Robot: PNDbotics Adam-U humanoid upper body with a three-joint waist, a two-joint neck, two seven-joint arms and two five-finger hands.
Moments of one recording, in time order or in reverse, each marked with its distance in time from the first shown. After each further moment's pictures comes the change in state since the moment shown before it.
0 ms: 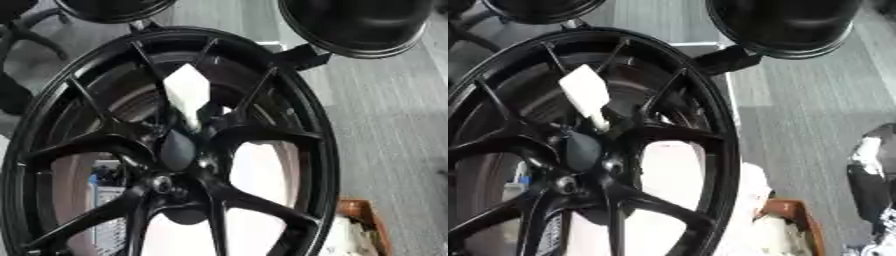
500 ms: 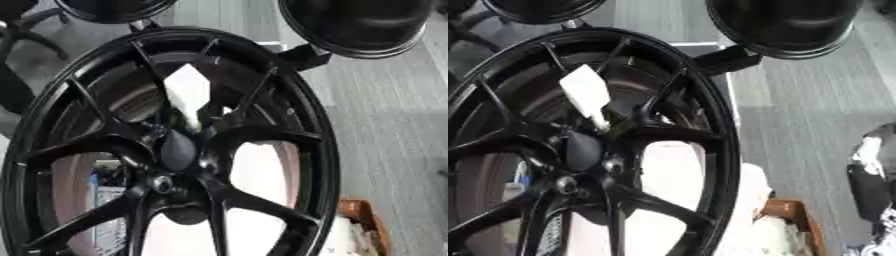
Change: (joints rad) left arm 0.010 0.000 -0.001 -0.006 -0.019 -0.011 0.011; right arm -0.001 0.000 0.000 0.000 0.000 -0.001 -0.001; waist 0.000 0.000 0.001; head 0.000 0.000
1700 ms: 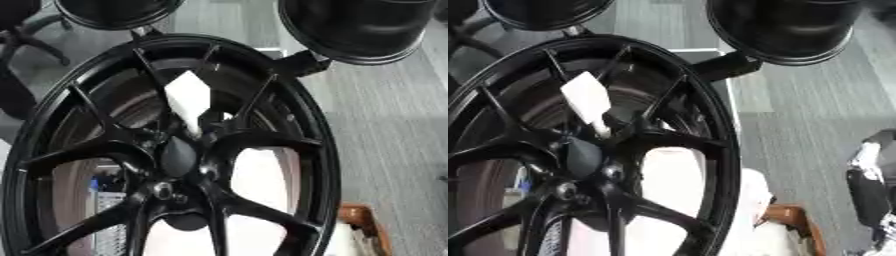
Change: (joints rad) left arm 0.012 0.000 0.006 0.018 0.017 0.071 0.047; right arm -0.003 0.001 0.000 0.000 -0.001 0.001 -0.003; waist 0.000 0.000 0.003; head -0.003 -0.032
